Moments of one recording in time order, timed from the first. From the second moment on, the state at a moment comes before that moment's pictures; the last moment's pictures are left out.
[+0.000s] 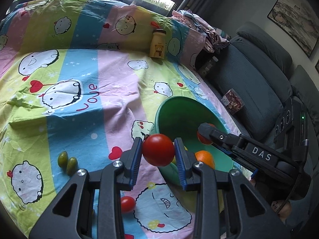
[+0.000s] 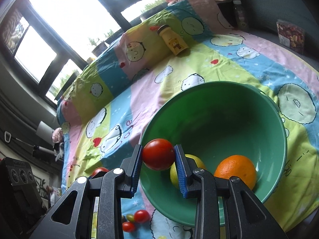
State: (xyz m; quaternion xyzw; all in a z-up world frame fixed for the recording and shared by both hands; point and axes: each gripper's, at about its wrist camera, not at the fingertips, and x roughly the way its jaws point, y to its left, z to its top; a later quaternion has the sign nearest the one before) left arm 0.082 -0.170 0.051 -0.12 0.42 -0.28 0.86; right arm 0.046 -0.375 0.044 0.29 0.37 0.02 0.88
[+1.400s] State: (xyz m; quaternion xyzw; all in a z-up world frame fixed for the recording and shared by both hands) left arm 0.091 -0.260 0.025 -0.06 0.45 -0.34 0.83; right arm 0.036 -0.441 0.020 0.34 0.37 -0.09 0.86
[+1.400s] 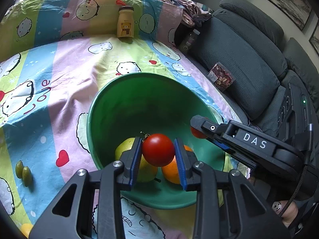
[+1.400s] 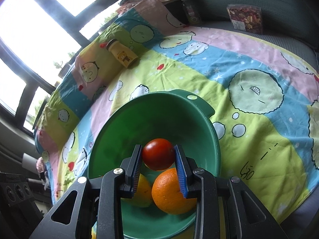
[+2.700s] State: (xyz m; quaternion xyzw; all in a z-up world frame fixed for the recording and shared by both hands) left arm 0.092 -0.268 0.015 -0.04 0.46 -0.32 0.83; right arm 0.039 -0.442 0.016 0.33 0.39 -0.11 0.86
